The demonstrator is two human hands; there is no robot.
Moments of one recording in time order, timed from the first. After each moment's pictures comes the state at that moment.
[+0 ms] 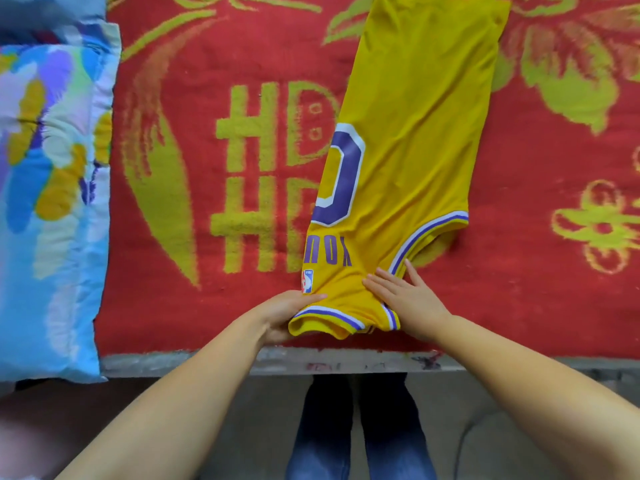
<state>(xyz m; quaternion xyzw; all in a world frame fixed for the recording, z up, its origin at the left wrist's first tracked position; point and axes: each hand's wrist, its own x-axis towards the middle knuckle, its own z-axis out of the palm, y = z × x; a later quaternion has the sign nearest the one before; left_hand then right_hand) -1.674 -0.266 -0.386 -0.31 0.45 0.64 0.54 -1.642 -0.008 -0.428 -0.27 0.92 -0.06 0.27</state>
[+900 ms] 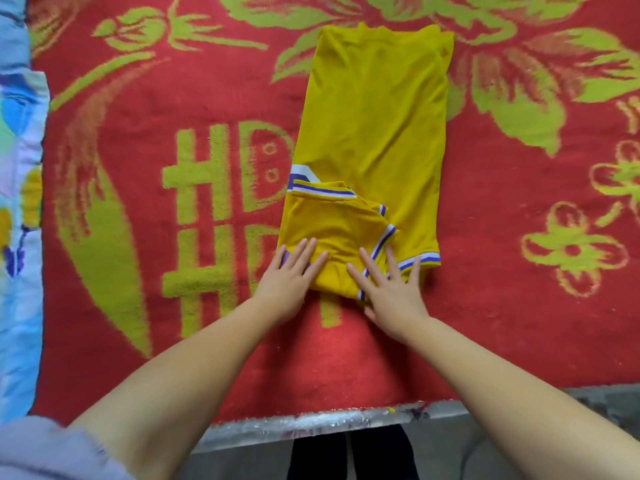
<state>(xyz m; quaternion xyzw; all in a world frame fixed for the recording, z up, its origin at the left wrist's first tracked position) -1.783 -0.211 -0.444 0.37 0.89 -0.10 0.23 -1.710 0.001 -0.438 -0.08 0.96 0.03 0.26</state>
